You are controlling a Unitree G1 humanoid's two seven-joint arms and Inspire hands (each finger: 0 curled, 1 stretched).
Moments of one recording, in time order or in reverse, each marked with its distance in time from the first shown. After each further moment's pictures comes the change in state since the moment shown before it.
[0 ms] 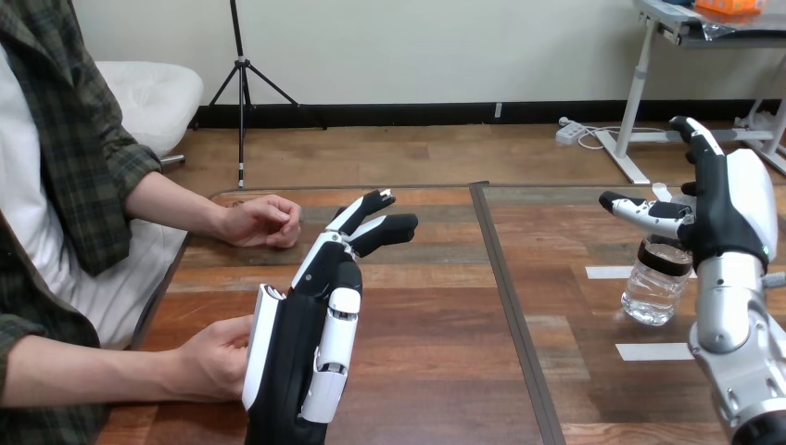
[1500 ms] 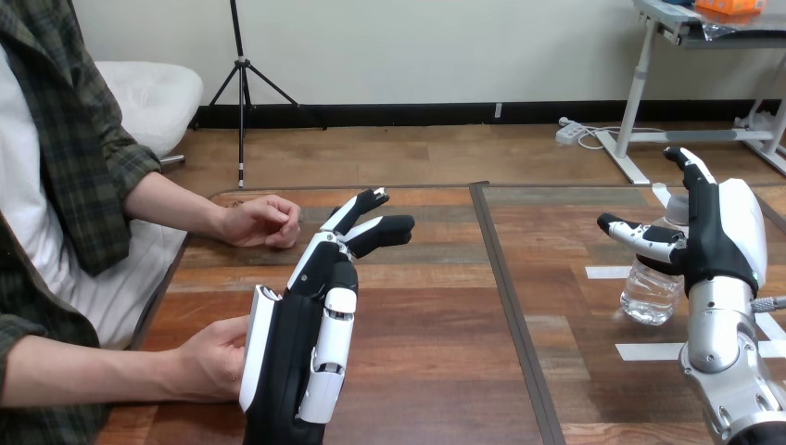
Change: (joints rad) left arm 0.005 0.000 0.001 -0.001 0.005 0.000 0.016; right arm -0.002 0.020 0.000 0.120 -0.002 -0.044 -0.019
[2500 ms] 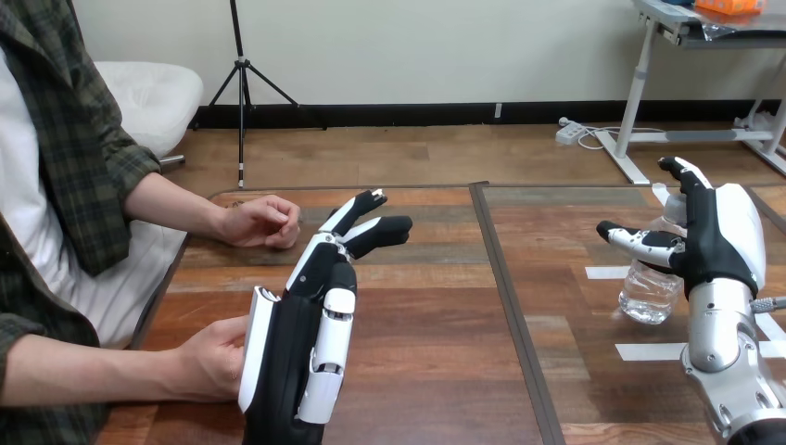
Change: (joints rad) left arm 0.001 0.000 0.003 0.000 0.005 0.001 0.005; right arm -0.015 -0.003 0.003 0.030 -0.013 0.010 0.017
